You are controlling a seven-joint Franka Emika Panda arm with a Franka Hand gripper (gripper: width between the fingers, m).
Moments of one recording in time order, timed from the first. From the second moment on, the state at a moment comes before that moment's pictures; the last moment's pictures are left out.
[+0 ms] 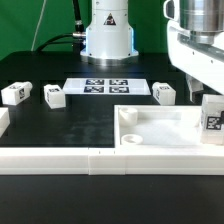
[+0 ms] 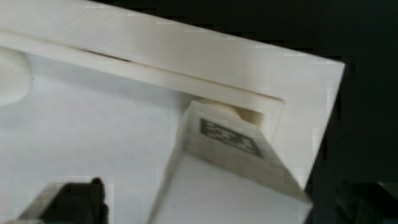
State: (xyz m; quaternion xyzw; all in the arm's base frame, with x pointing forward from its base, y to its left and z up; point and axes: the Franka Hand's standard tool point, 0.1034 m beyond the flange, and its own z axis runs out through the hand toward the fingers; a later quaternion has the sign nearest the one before) arm 0.640 0.118 0.074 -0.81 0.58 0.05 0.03
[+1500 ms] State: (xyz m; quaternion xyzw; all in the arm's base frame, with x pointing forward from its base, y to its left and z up) arm 0.642 0.118 0.074 -0.99 0.12 0.02 0.04
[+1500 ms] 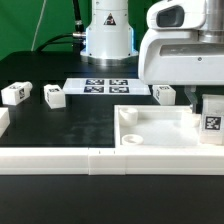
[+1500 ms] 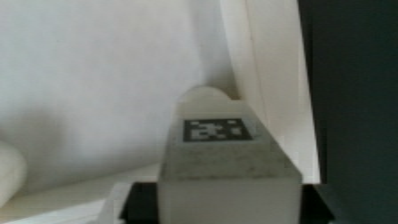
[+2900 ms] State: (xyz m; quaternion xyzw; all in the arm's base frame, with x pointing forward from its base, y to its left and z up) arm 0.641 0.115 0.073 -0.67 0.74 0.04 0.04
